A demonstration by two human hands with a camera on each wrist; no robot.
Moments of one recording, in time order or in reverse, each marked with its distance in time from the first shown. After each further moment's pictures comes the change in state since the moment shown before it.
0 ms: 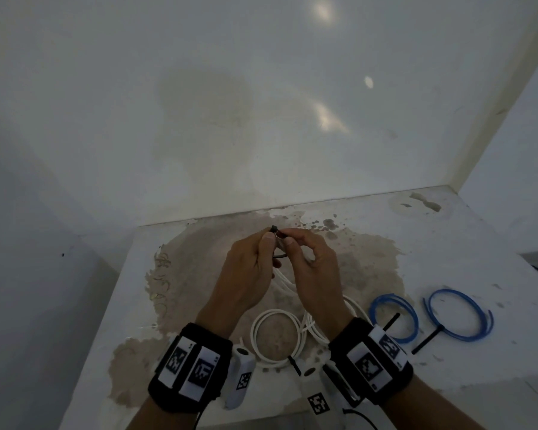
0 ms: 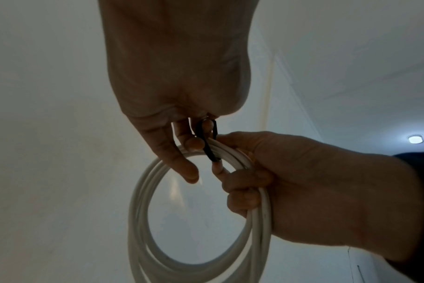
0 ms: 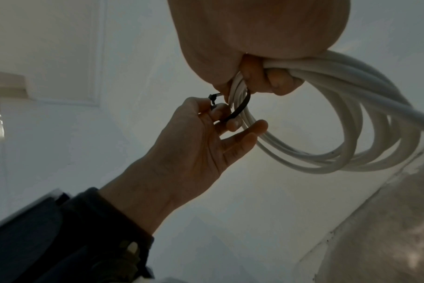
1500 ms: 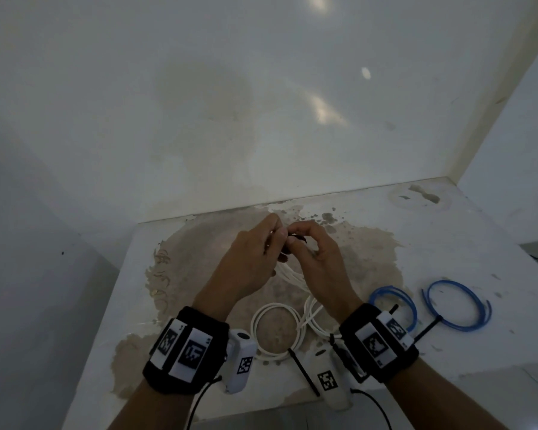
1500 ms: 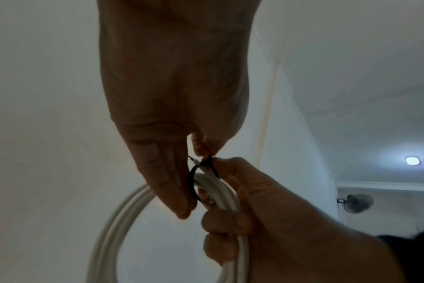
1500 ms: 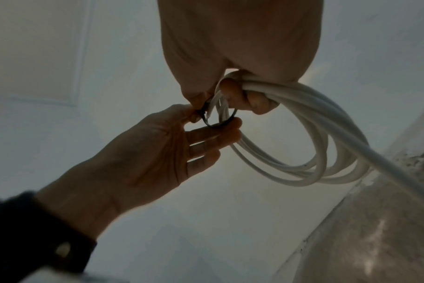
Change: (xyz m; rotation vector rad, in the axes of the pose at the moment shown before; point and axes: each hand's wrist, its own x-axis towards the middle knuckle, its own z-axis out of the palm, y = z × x) left_hand 0.009 0.013 -0.009 0.015 -0.231 -0.042; right_hand 0.008 0.011 -0.018 0.118 -0.137 0.038
